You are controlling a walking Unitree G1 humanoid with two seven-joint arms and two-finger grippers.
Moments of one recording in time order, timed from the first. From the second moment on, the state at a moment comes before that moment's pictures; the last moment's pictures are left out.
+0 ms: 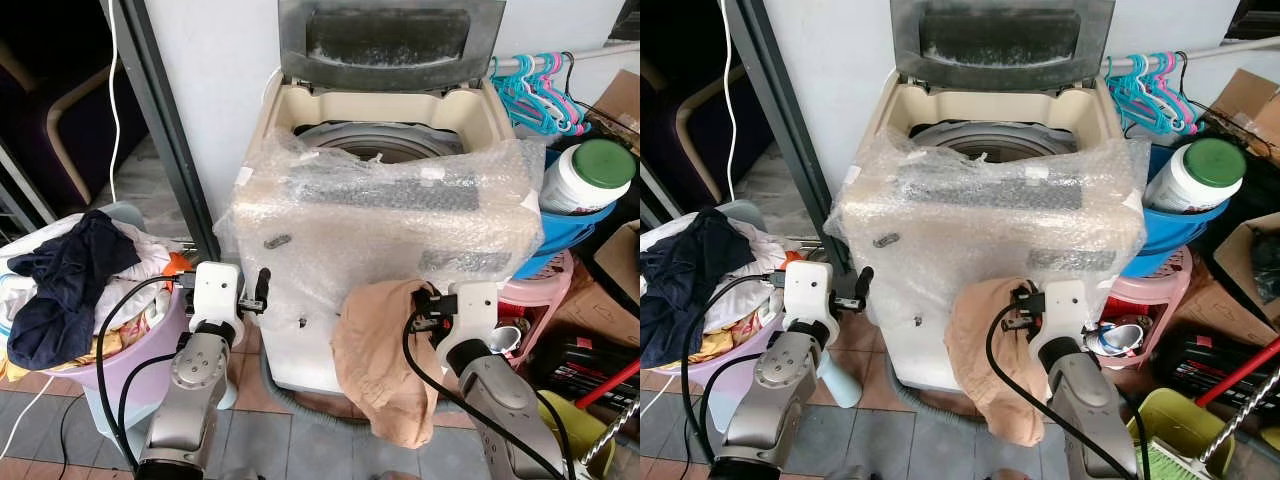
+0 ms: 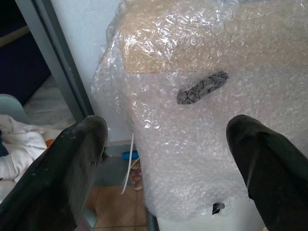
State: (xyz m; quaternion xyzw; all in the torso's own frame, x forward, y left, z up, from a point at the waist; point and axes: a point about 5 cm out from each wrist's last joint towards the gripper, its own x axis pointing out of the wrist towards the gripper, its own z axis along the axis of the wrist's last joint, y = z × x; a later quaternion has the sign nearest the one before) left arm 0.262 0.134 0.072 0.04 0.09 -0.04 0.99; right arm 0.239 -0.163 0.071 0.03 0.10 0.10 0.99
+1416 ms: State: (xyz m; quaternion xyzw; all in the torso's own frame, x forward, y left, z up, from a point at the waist) left arm 0.263 0.127 0.073 0.02 0.08 -0.06 0.99; right arm 0.237 -0.168 0.066 0.03 0.11 0.09 0.99
